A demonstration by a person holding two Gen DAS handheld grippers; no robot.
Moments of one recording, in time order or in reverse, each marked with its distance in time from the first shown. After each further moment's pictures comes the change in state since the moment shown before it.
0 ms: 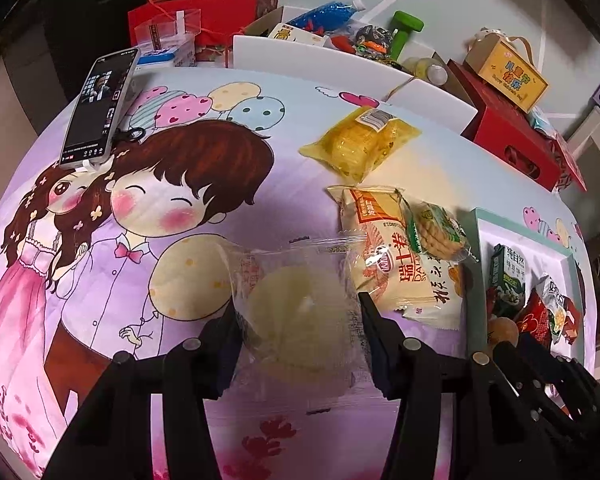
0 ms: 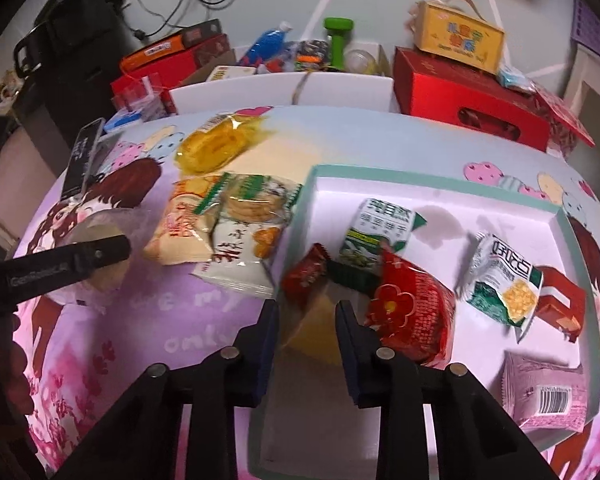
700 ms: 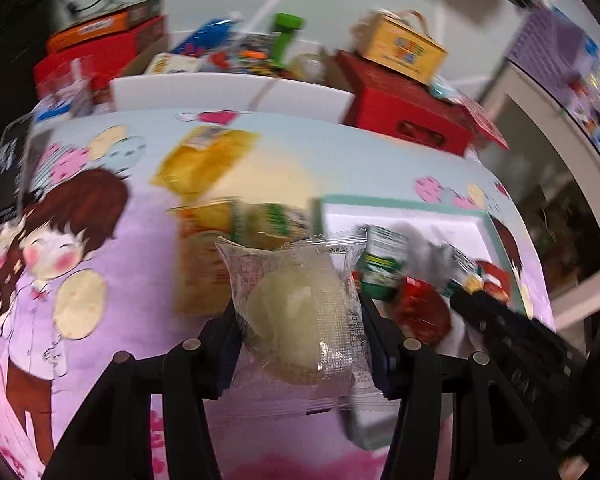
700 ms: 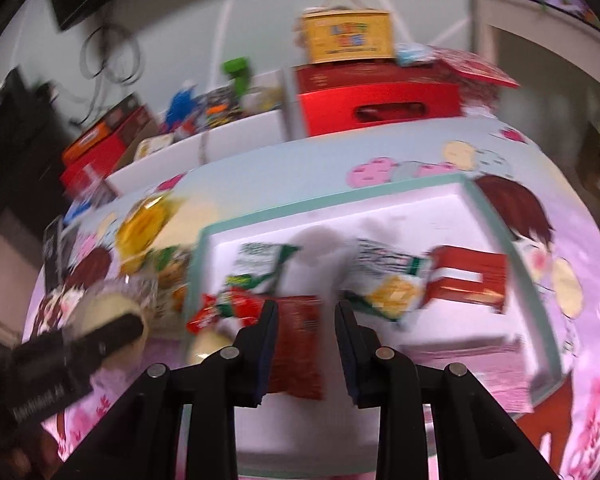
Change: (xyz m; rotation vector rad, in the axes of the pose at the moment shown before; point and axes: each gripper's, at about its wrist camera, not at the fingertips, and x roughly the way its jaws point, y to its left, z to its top) left arm -0.026 -0.105 -0.013 0.243 -0.015 -0.220; right arm -0.047 -0.095 0.000 0.303 -0.089 -0.078
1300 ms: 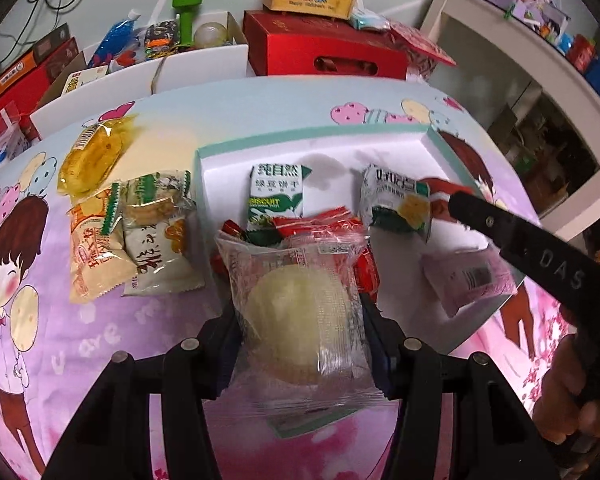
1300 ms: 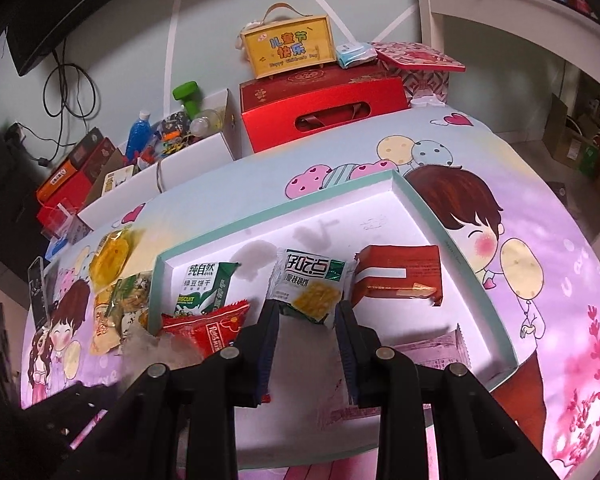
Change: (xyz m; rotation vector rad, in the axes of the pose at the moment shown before) left arm 0.029 -0.078 -0.028 0.208 0.124 -0.044; right arm -0.018 -0.039 0.004 0.101 -0.020 -0.051
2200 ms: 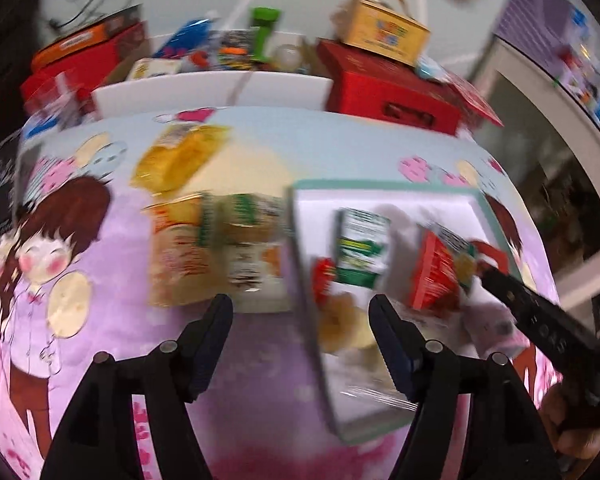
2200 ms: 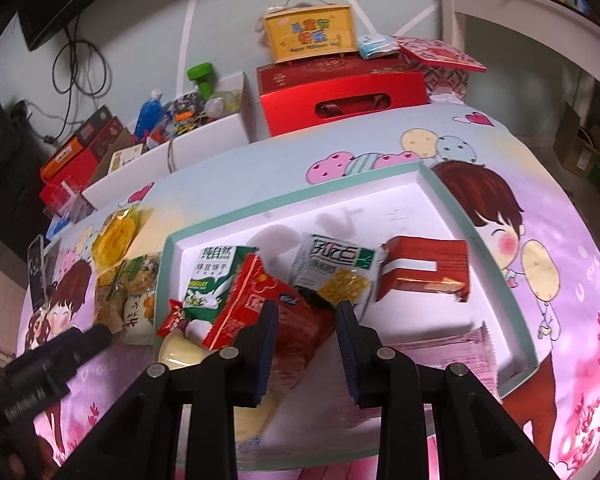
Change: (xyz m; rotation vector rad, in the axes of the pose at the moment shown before) left arm -0.032 0.081 0.006 -0.240 -0.111 0.083; right arm 0.014 0.024 -0.007 -0.065 0.040 0.006
